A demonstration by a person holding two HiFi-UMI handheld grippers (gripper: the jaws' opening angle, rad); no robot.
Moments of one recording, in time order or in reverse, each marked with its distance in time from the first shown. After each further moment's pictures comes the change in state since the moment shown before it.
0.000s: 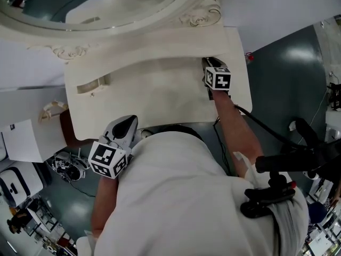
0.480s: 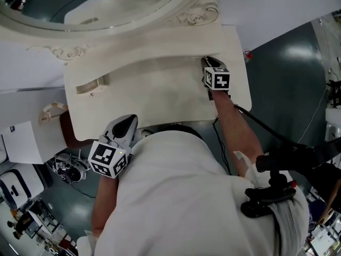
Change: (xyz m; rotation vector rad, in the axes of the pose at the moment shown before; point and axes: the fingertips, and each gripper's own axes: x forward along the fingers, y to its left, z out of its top) left arm -0.001 -0.004 0.001 0.006 -0.006 -0.010; right arm -0.008 0.001 -0.007 -0.012 0.015 -0.001
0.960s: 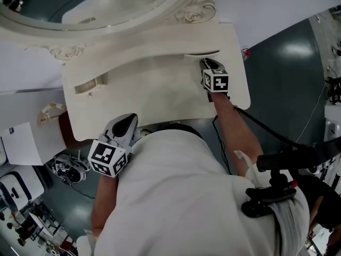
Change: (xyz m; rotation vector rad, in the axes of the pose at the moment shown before) left arm 0.002 -0.004 -0.004 0.009 -0.002 -0.019; right arm -0.011 0.004 -0.017 -0.013 0.015 0.000
